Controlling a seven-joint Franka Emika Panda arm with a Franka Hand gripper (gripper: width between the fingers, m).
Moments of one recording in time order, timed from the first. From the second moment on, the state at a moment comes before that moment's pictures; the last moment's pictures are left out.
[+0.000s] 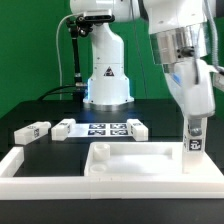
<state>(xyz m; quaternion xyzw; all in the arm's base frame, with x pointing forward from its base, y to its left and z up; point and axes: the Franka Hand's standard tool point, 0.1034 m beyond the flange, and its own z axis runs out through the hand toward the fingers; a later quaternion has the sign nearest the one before) 0.667 0.091 0.100 -0.64 0.76 0.06 0.09</state>
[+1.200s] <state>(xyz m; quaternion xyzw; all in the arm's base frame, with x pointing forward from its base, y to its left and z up) 0.641 0.092 0.151 -0.60 0.79 0.06 0.10</state>
